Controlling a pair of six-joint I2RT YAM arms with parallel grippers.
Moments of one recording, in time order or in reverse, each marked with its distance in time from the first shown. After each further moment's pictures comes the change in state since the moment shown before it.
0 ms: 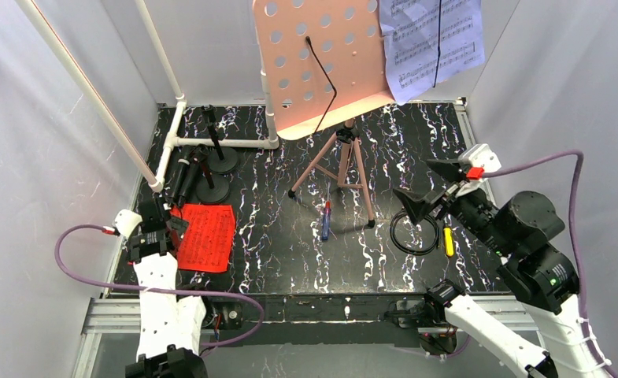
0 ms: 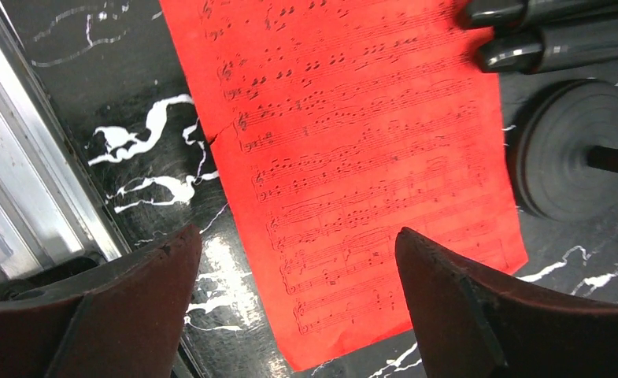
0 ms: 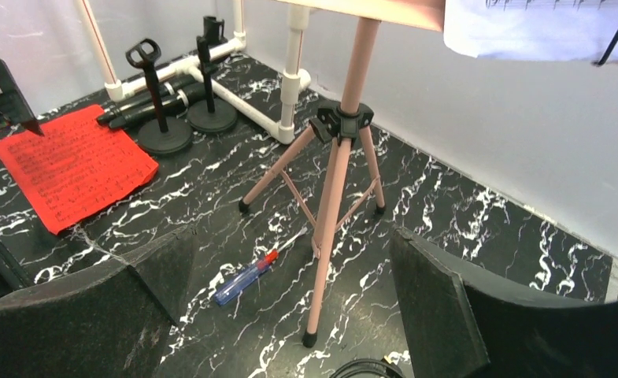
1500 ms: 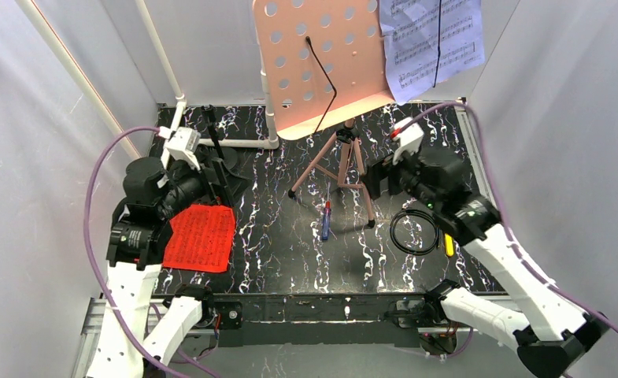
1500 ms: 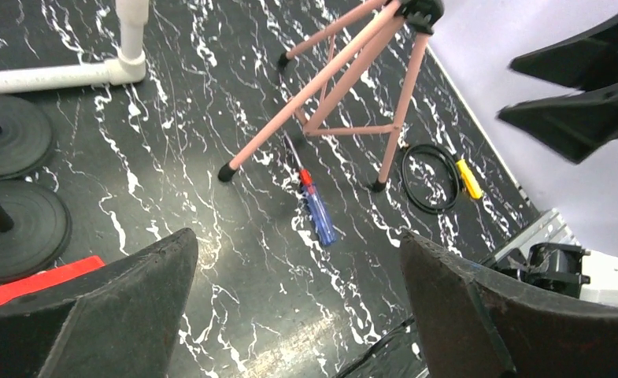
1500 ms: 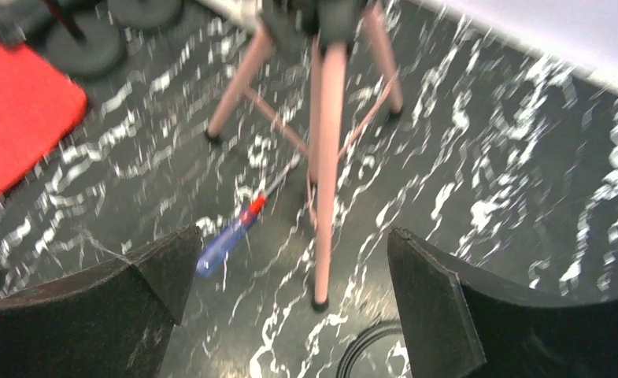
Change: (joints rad) left arm -0.438 0.022 0.525 0.237 0.895 0.597; right arm 0.001 0.339 -0.052 0.080 0.134 0.086
